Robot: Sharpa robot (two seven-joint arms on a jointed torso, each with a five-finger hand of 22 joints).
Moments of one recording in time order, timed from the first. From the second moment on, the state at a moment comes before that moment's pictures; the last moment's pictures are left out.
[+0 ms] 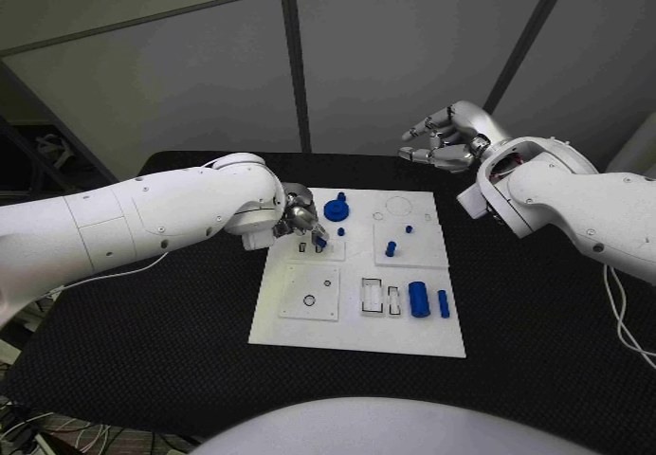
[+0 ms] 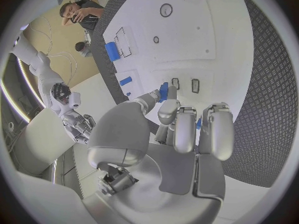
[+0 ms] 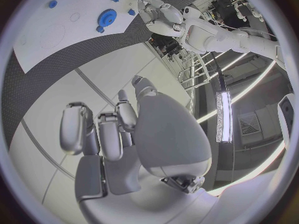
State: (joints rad) left arm 1.29 -0.66 -0.10 1.35 -0.91 0.15 -0.54; left_hand 1.15 0.01 0.49 0.02 0.12 0.93 0.09 0.45 0.60 1.30 0.01 1.17 1.13 1.47 -0.05 1.40 1.31 0.06 1.43 0.06 1.45 1.31; right arm 1.24 -0.76 0.08 1.49 -1.04 -0.45 -0.13; right_hand 1.46 -0.09 0.05 0.22 0.45 0.93 0.16 0.14 0.07 1.33 0.07 1.26 1.25 1.46 0.00 1.51 1.31 0.06 1.40 0.10 1.40 1.24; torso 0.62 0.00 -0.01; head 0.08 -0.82
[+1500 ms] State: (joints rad) left arm 1.21 -0.71 -0.10 1.48 -1.08 -0.17 -0.53; left_hand 1.06 -0.06 0.63 0.01 0.21 0.93 0.08 0.51 0.67 1.31 -0.01 1.10 1.05 1.47 -0.06 1.40 1.31 0.06 1.45 0.05 1.46 1.31; right arm 1.24 -0.76 0.08 1.47 -1.04 -0.42 -0.14; right_hand 1.45 -0.09 0.05 0.22 0.44 0.93 0.16 0.14 0.07 1.33 0.07 1.26 1.24 1.46 0.00 1.51 1.31 0.06 1.40 0.10 1.40 1.24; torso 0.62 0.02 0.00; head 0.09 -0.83
